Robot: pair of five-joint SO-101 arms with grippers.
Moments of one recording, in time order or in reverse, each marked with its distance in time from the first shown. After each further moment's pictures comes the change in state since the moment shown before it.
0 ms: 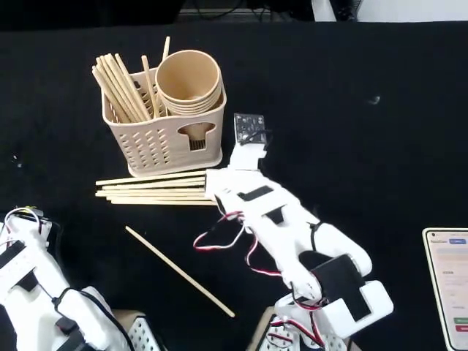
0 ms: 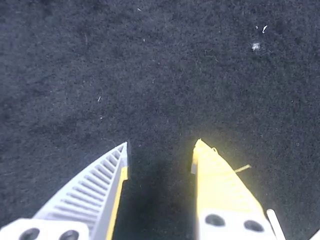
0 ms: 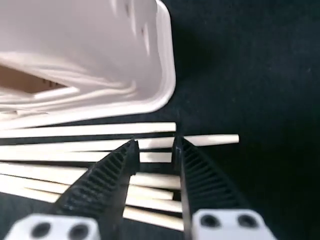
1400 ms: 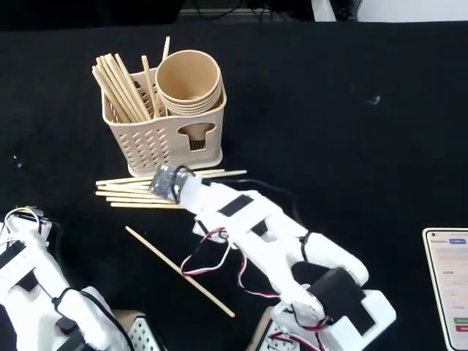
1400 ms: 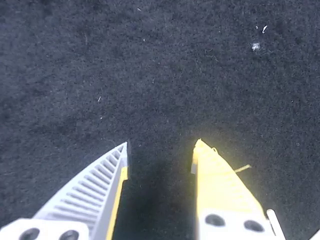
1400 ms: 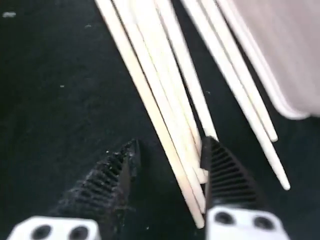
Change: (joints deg) left arm 0.0 0.0 0.0 0.0 0.0; right arm -11.3 -4.5 0.3 15.2 60.6
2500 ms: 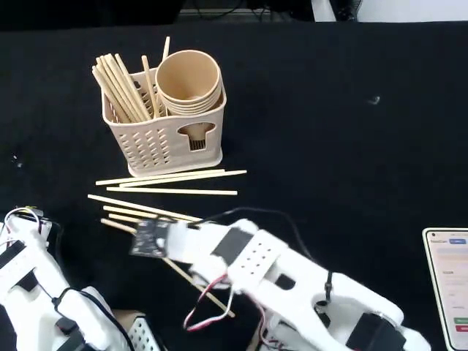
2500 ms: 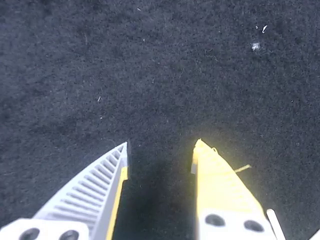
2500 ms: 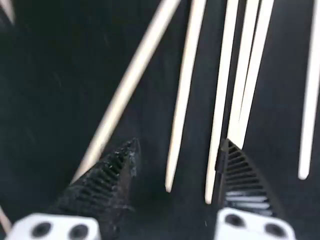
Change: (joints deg) left arm 0.0 0.0 0.0 0.0 0.0; right arm -17.9 -22.5 2.7 27.3 -8.8
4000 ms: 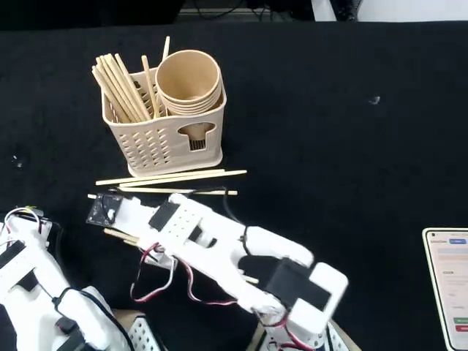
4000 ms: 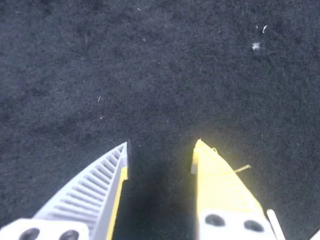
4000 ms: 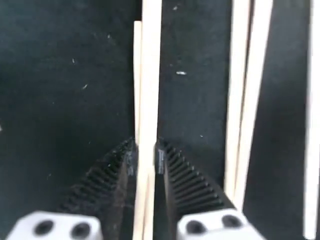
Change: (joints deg) left arm 0.0 0.0 0.0 0.0 0.0; right arm -1.5 36.0 -29.3 0.4 -8.3
